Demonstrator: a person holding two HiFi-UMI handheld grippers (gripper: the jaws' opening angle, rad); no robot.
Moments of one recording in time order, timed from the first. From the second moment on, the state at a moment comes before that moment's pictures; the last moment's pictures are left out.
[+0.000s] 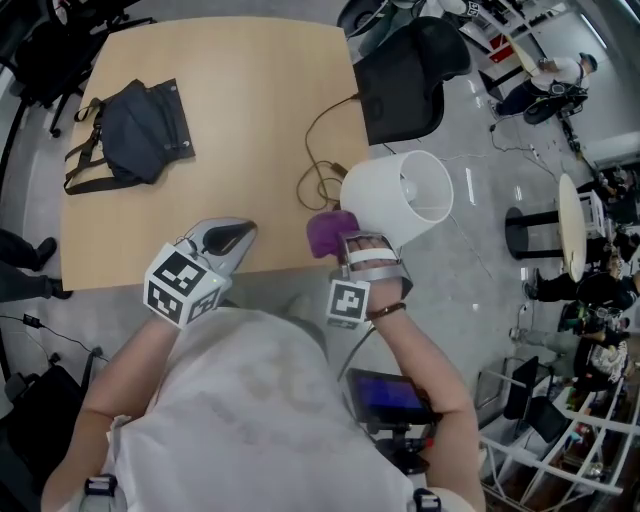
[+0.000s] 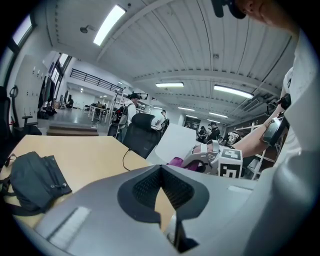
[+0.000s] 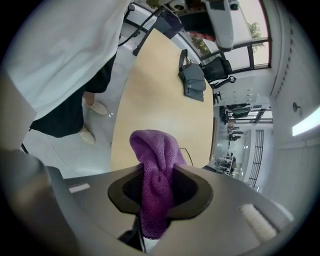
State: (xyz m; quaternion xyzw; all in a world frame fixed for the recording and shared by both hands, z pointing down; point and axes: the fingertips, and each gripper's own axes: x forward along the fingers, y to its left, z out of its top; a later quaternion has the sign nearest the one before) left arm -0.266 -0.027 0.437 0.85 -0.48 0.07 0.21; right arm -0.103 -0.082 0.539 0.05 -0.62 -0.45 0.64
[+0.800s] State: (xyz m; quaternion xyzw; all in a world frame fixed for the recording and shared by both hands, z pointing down) left arm -0.223 -0.040 0.429 0.89 -0.41 0.08 0.18; right arm -0.036 -0.115 0.348 0.33 -0.68 -0.45 0.47
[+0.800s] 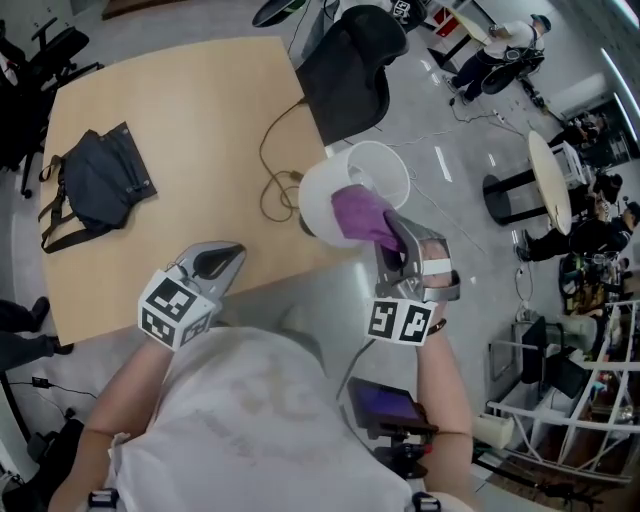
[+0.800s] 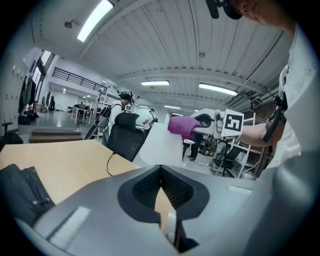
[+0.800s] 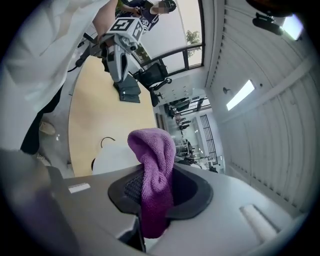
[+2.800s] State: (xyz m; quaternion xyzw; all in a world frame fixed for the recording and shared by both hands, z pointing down) left arm -0.152 -0.055 0.424 0.91 -0.36 0.13 0.18; right arm 0.062 -0.105 0.534 0.44 -0.85 0.13 0.27
